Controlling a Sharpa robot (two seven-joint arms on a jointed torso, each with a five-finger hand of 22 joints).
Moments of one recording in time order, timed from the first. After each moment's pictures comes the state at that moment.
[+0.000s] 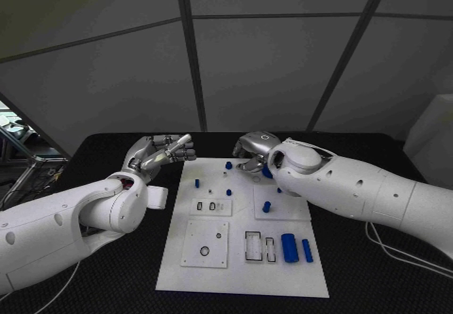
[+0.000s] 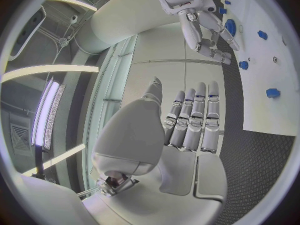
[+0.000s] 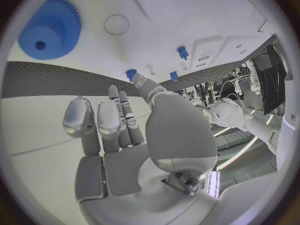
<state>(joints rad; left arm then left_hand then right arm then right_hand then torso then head) 1.16 -0.90 0.05 1.59 -0.05 -0.43 0.46 1.42 -0.01 -0.05 0.15 0.05 0.93 0.22 0.12 0.07 1.00 0.18 0.12 0.07 1.07 0.13 0.15 0.13 0.19 0.88 0.24 0.35 0.15 1.24 -0.51 0.05 1.19 -1.74 -0.27 -0.15 1.28 -0.12 0.35 -0.02 0.16 0.94 0.18 0.08 0.07 1.06 0.11 0.13 0.07 1.46 0.03 1.24 0.97 0.09 1.27 0.14 1.38 1.15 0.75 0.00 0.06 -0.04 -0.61</state>
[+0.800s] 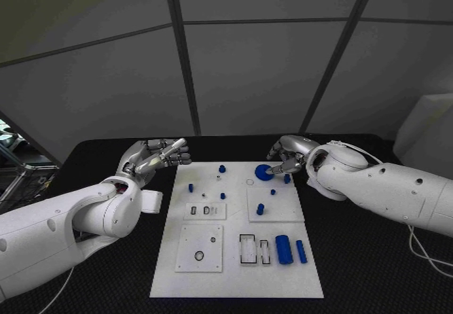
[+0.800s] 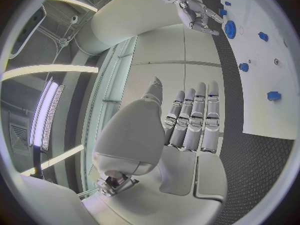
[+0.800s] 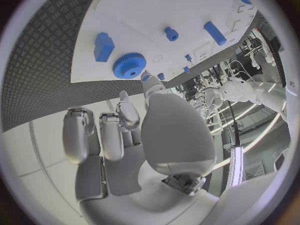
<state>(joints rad) 1.16 -0.90 0.05 1.58 -0.05 -0.42 0.45 1.42 0.00 -0.05 0.14 0.05 0.94 0.22 0.12 0.07 1.01 0.17 0.12 0.07 1.07 0.13 0.15 0.14 0.19 0.89 0.24 0.35 0.15 1.24 -0.76 0.05 1.33 -1.49 -0.24 -0.21 1.35 -0.14 0.05 0.19 0.25 0.92 0.16 0.14 0.07 1.36 0.06 1.22 1.16 1.47 -0.01 1.51 1.31 0.05 1.44 0.11 1.49 1.31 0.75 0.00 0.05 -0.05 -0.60</state>
